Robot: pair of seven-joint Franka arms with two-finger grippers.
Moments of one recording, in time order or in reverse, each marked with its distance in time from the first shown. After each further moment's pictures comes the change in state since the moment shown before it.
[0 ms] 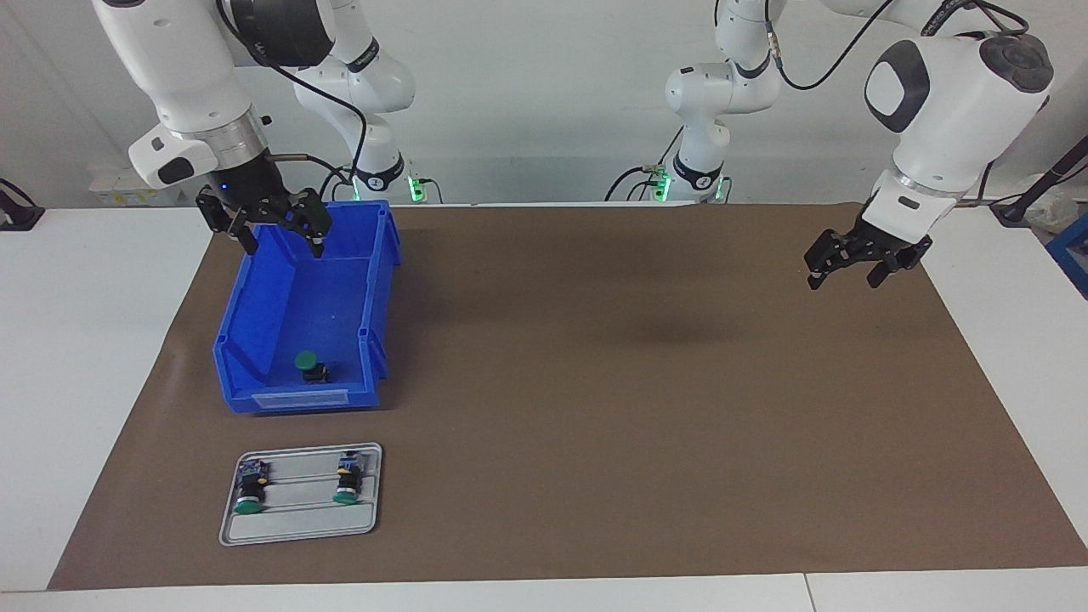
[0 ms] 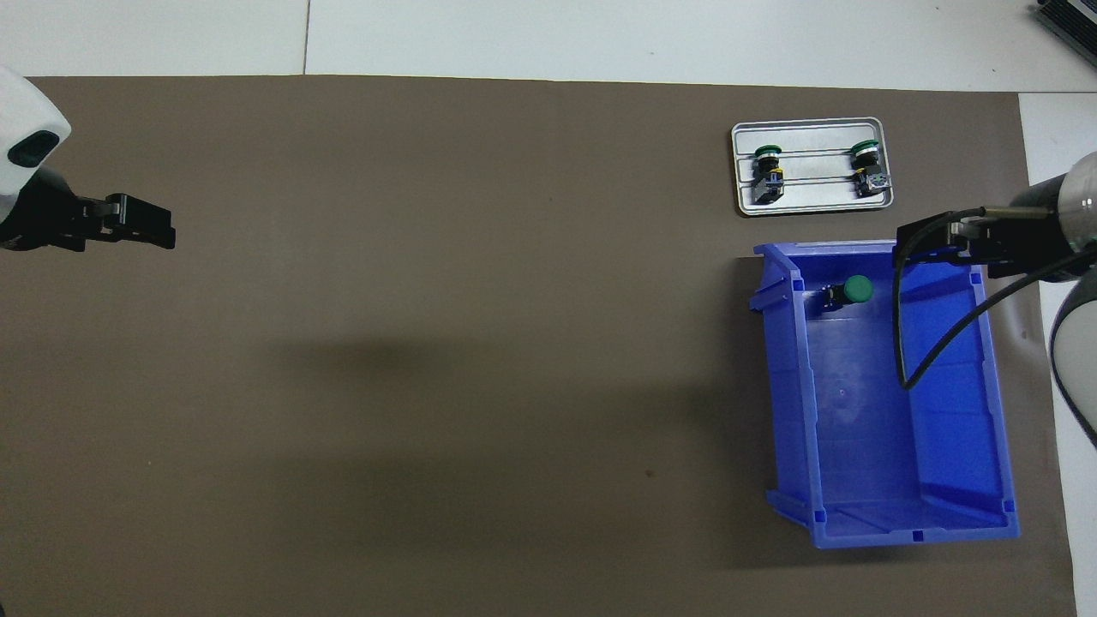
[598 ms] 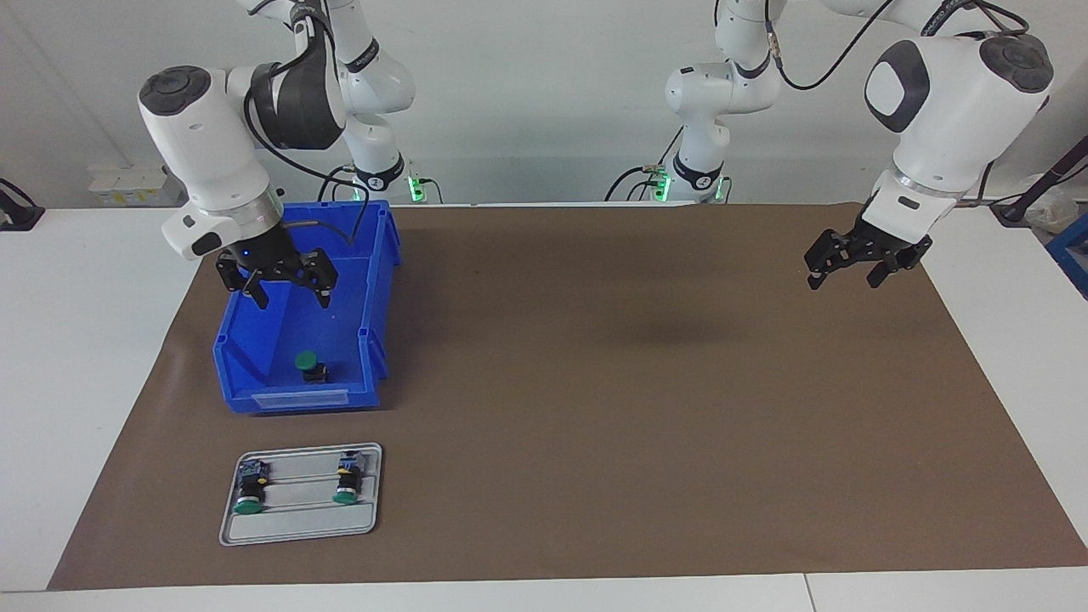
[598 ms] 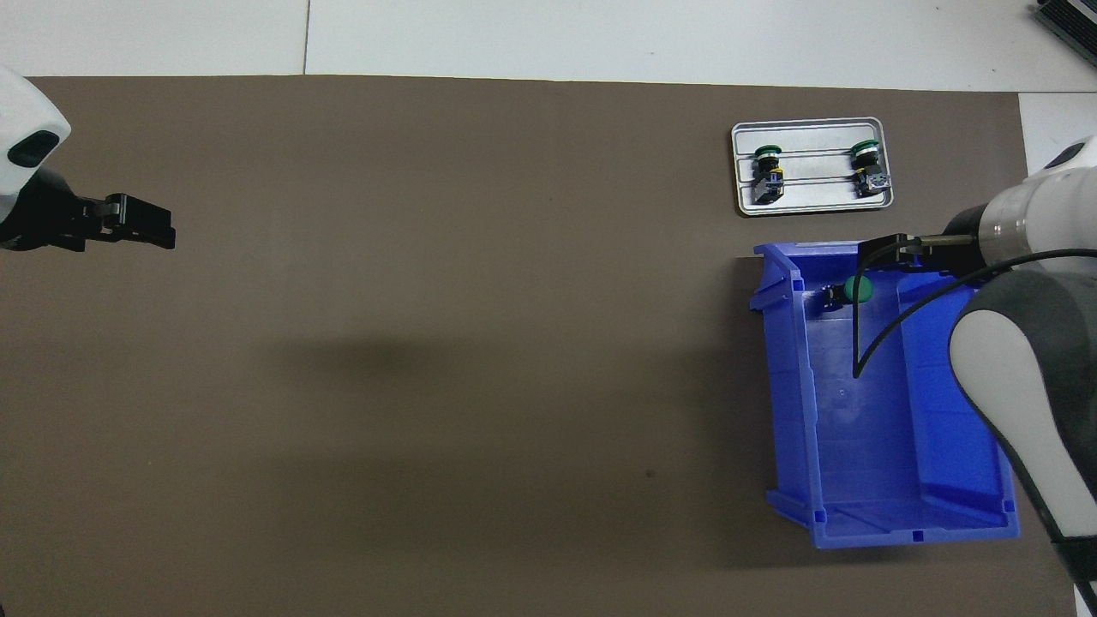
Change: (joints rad) left arm 0.000 0.000 0.000 0.000 0.000 0.000 0.000; right arm -0.019 -0.001 -0.002 -0.217 0.001 0.290 -0.066
